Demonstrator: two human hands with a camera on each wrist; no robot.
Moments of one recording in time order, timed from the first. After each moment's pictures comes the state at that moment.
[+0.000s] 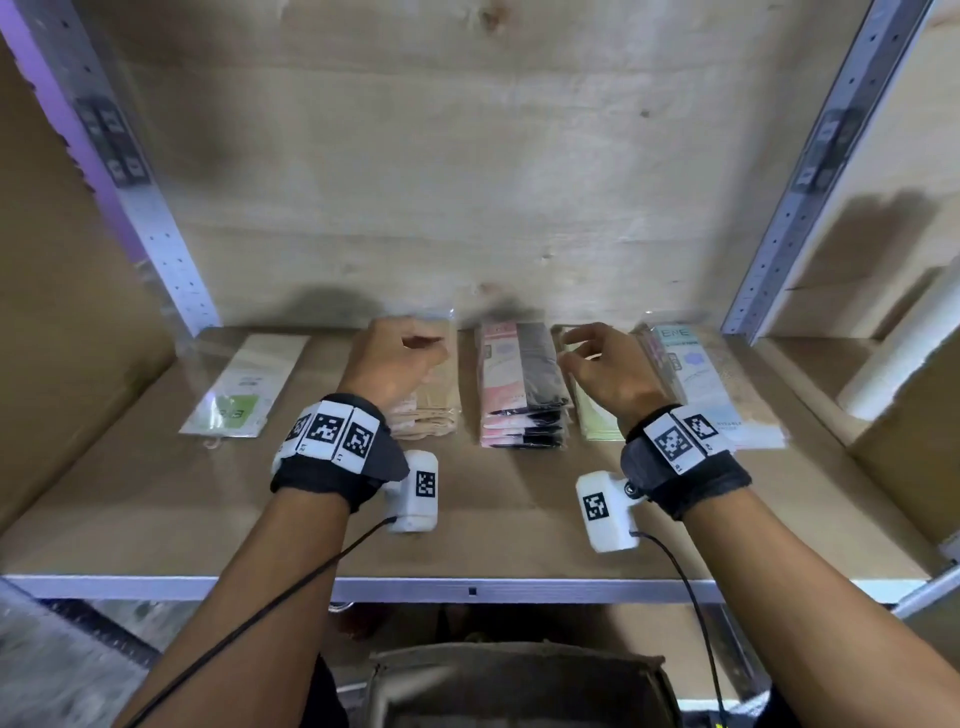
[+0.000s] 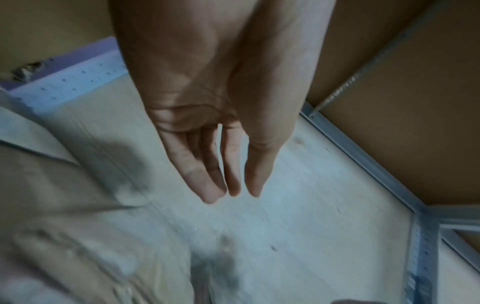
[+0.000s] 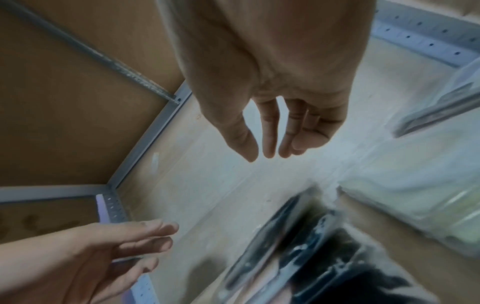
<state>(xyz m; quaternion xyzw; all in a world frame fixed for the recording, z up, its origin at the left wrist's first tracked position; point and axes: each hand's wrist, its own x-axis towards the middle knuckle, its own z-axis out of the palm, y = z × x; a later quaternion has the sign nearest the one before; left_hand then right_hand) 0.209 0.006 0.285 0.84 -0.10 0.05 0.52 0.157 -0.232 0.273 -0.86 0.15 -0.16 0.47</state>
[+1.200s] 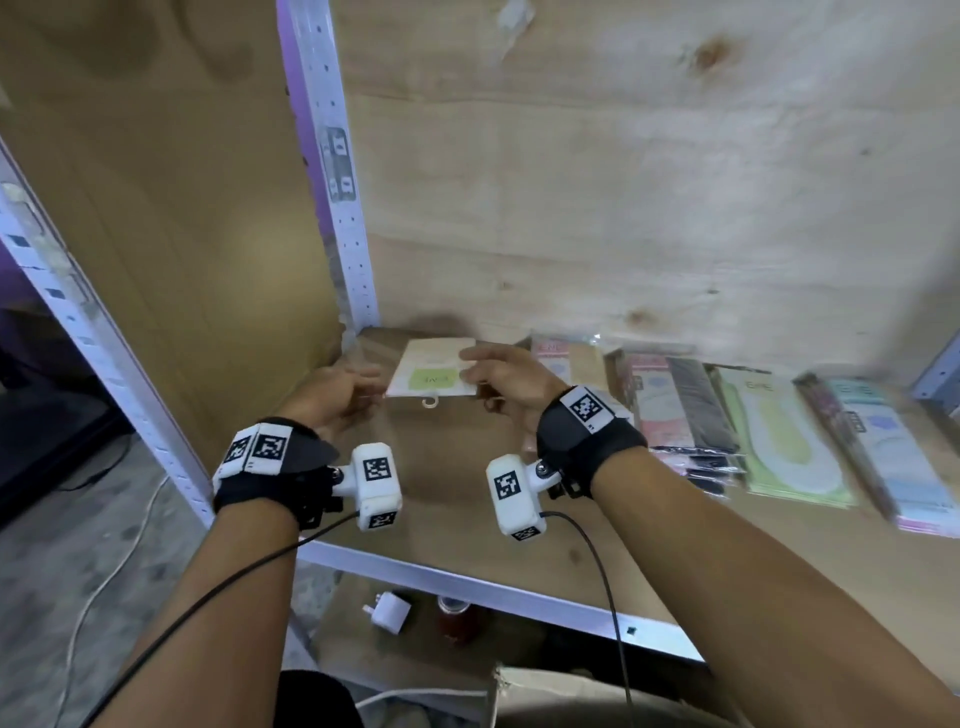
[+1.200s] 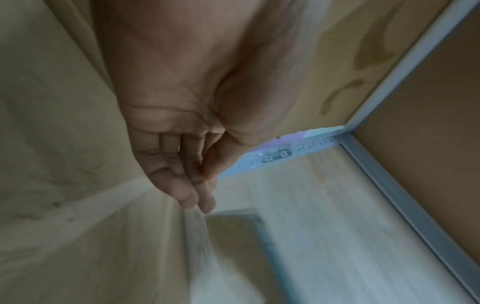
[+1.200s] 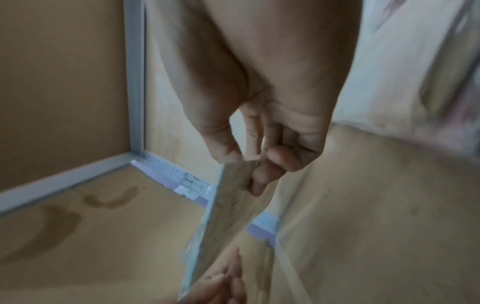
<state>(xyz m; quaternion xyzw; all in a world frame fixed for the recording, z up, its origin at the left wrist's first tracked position) 0.235 0.230 0.258 0.71 0.15 -0.05 0.68 0.233 0.008 0.278 -0.73 0.02 0.12 0.68</state>
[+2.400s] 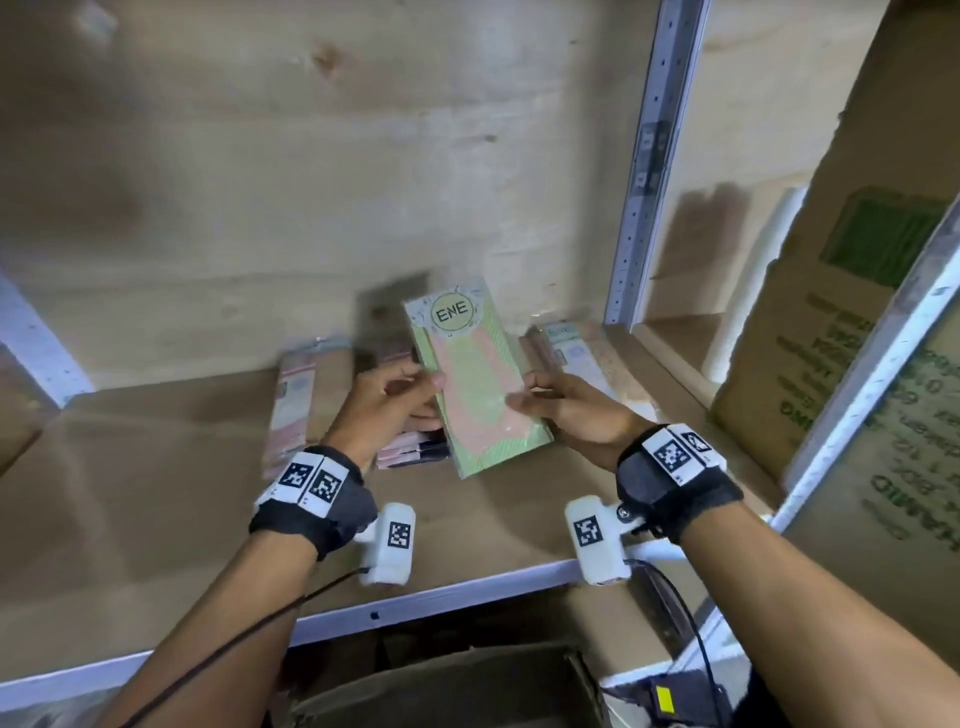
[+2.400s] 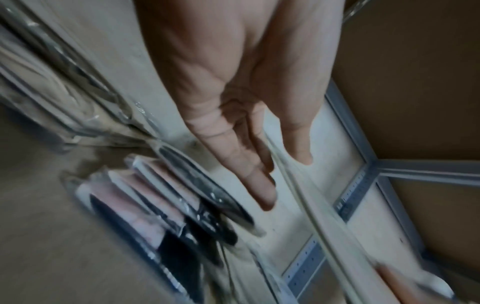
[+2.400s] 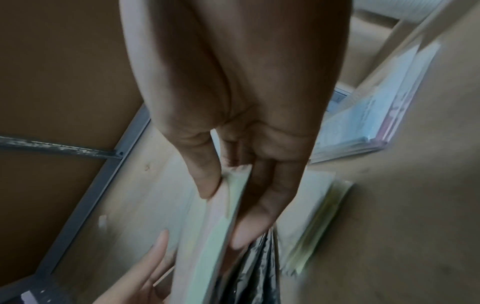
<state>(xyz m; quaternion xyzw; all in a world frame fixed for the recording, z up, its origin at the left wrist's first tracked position) 0.174 -0.089 0.260 0.71 -0.21 -0.12 0.66 0.075 -0.305 0.263 -0.73 0.06 0.00 0.68</state>
